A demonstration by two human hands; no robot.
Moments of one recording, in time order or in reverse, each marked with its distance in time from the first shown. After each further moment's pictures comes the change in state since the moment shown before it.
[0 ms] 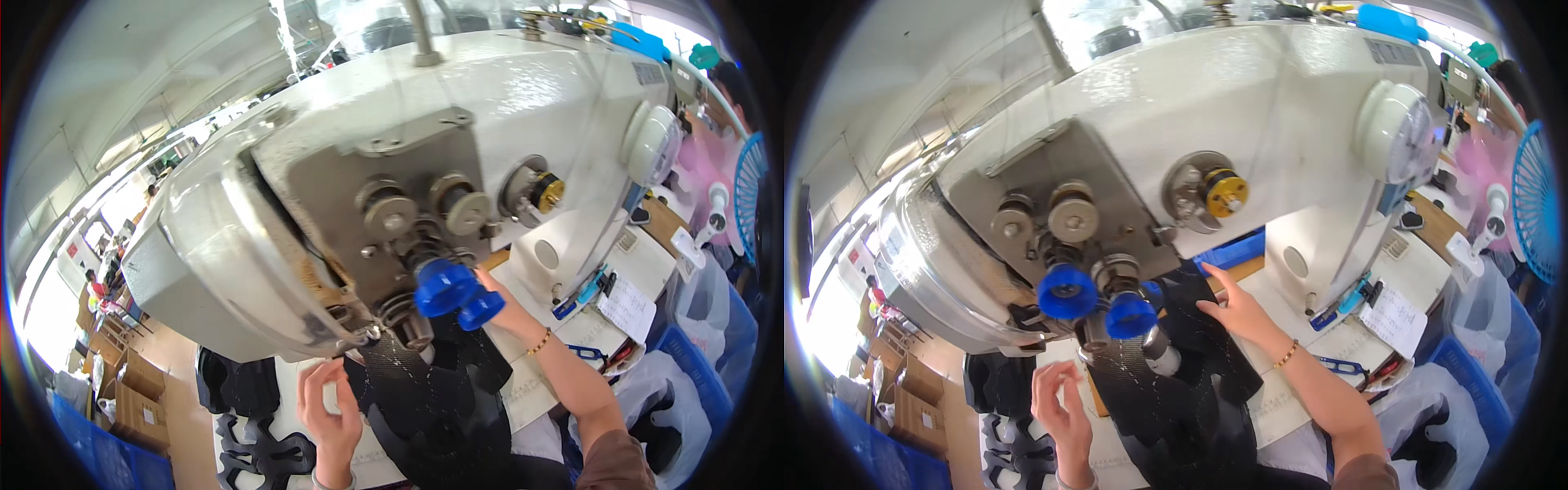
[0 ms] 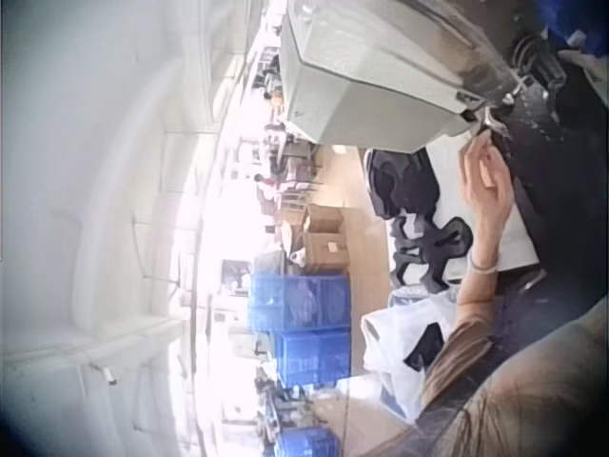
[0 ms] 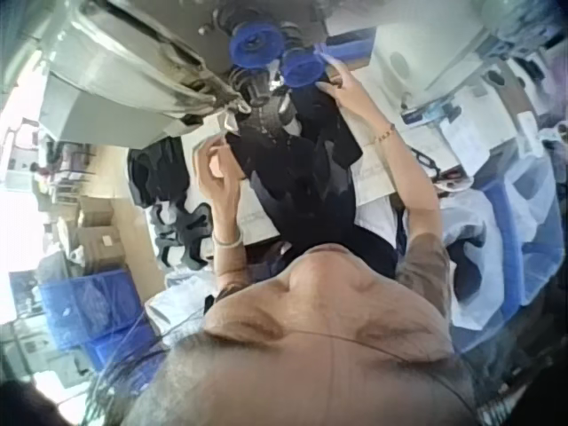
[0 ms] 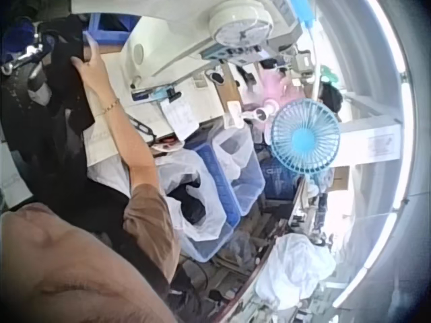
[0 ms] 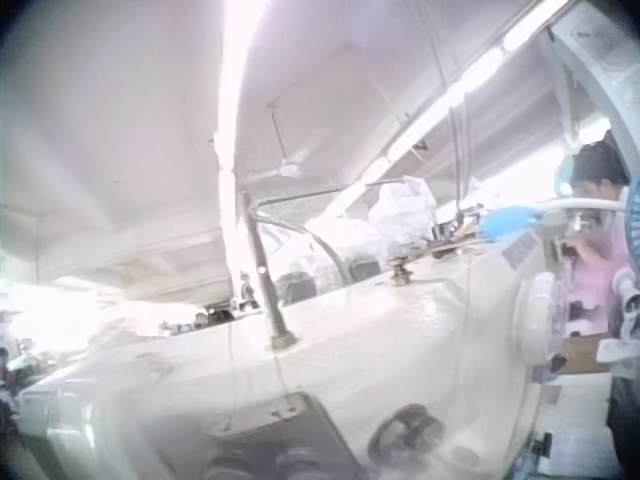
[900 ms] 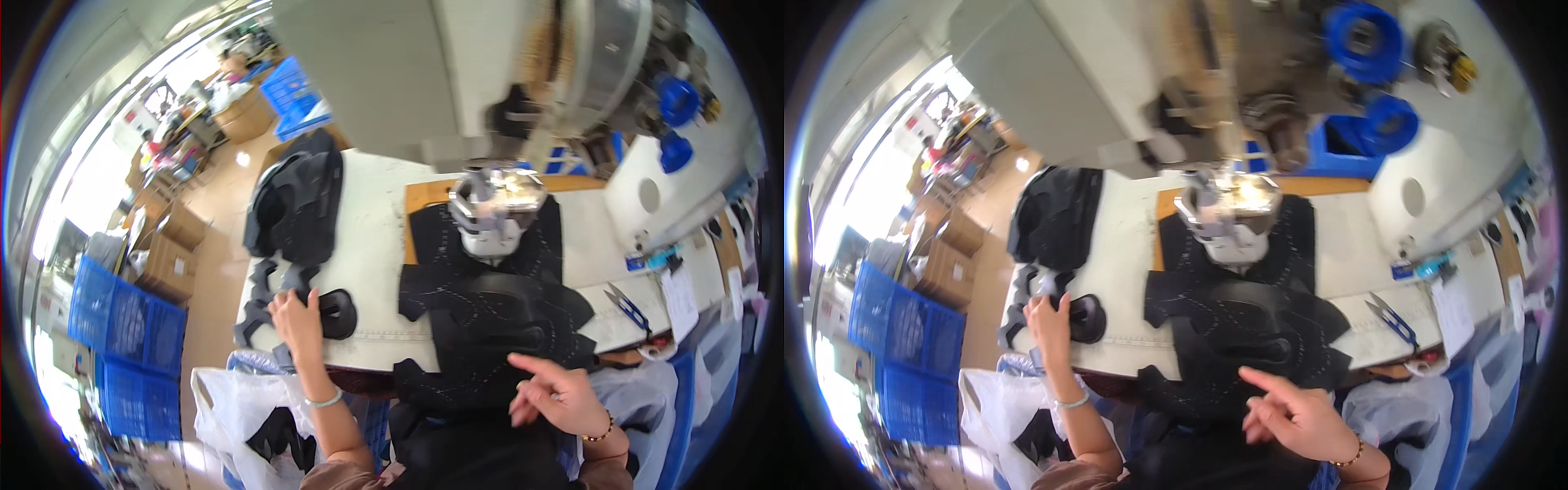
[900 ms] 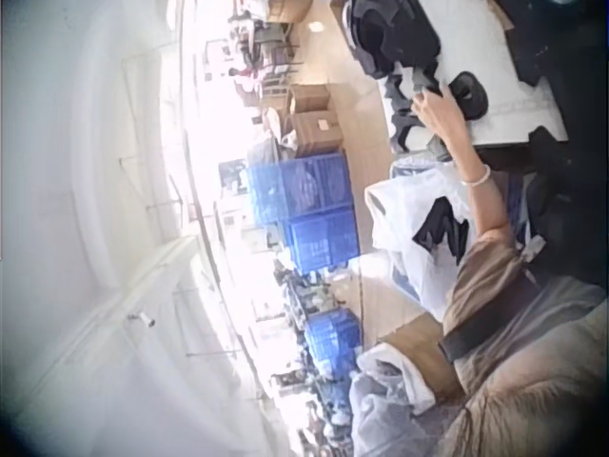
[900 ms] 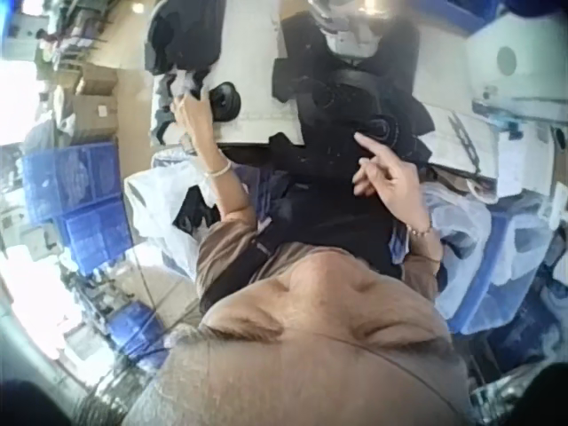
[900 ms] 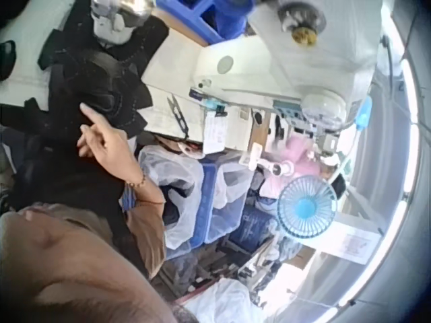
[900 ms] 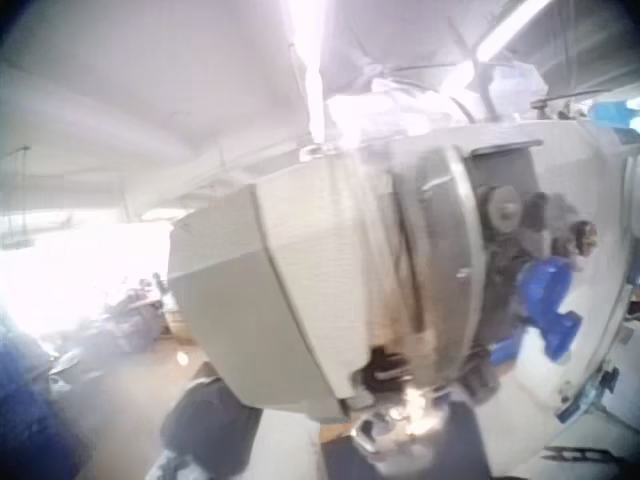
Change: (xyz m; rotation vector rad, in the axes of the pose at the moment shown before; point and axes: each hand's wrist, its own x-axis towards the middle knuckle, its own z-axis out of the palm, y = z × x) left_hand -0.138 -0.096 -0.123 1.061 -0.157 -0.812; right_hand -0.177 -0.131 0.006 0.283 -0.738 0.445
